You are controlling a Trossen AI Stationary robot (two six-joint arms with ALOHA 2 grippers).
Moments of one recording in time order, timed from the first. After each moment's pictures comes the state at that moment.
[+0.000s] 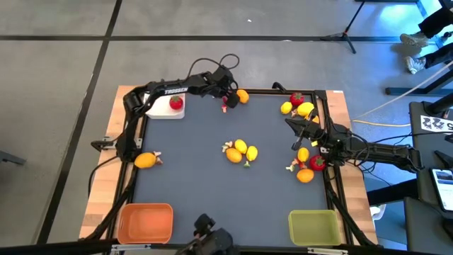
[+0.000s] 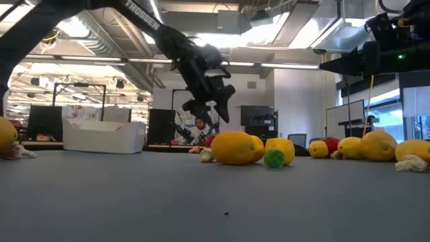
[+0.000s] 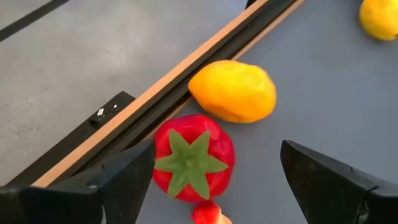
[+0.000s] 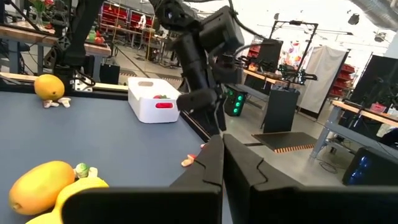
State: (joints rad) left arm 0.59 2.06 1.58 -0.40 -0.09 -0.20; right arm -0.20 0.29 0.08 0.28 0.27 -0.27
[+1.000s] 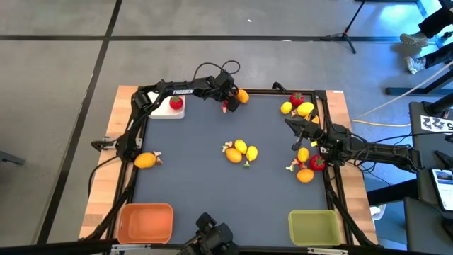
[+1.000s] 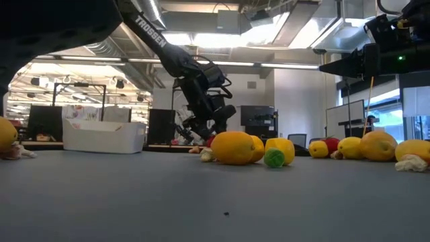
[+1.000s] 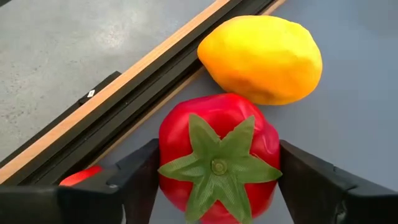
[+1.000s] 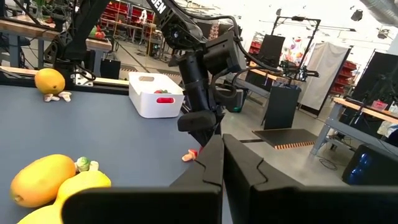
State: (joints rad) left arm 0.60 2.17 1.58 -0.36 -0.06 -0.21; right arm -0.20 0.29 0.08 0.26 0.27 -0.27
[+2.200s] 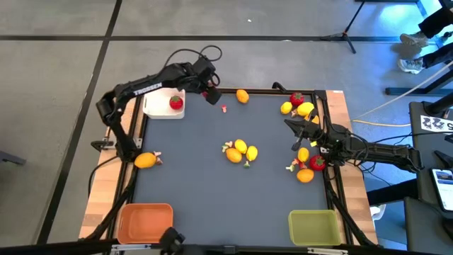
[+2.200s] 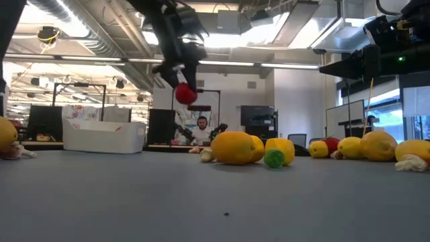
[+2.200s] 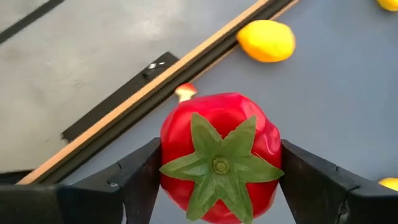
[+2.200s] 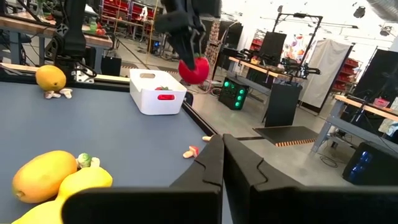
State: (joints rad) left arm 0.59 1.72 1.58 -0.88 -0.19 -0.26; right arm -0.20 0.29 0.08 0.25 0.27 -0.27
